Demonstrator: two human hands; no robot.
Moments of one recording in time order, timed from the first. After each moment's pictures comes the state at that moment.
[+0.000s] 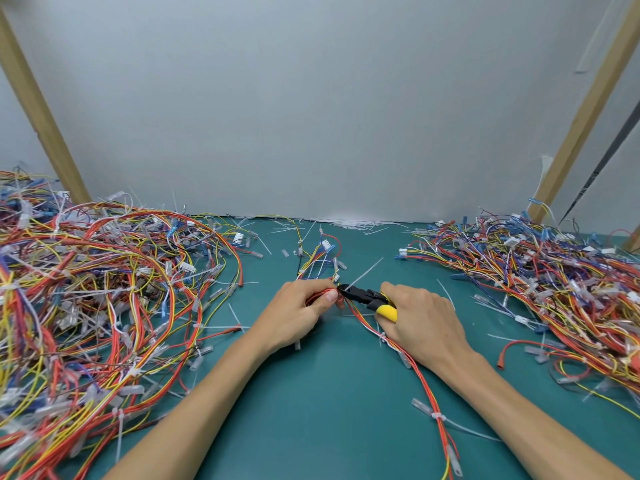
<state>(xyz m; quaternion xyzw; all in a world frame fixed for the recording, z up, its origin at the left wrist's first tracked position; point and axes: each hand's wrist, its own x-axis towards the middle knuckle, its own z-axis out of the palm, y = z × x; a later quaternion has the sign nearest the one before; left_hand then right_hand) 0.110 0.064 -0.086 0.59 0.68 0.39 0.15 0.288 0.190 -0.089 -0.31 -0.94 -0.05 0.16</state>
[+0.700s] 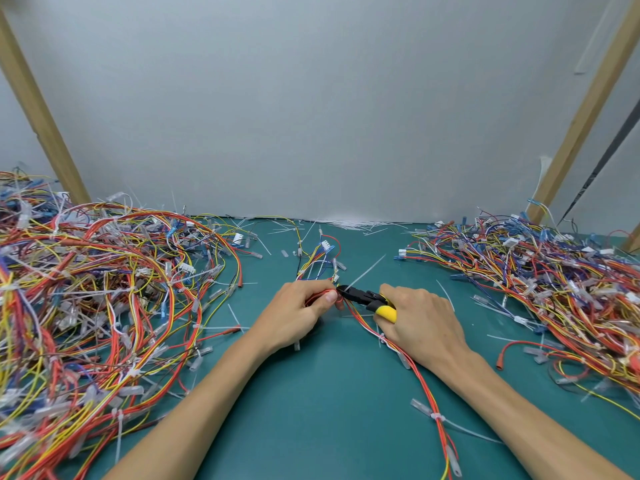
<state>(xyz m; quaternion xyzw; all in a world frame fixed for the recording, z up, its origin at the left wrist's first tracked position) 0.109 0.065 -0.086 0.59 0.68 0.40 0.15 0.288 0.190 -0.088 -0.31 -0.94 -0.05 0.16</state>
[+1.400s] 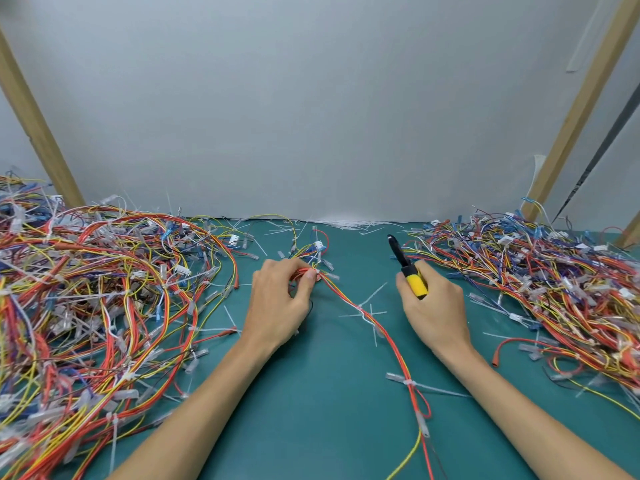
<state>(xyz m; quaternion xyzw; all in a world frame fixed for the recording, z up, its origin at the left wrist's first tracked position) 0.111 0.068 -0.089 0.47 0.73 0.49 -0.05 0.294 0.202 -0.088 -0.40 -0.80 0.19 0.40</state>
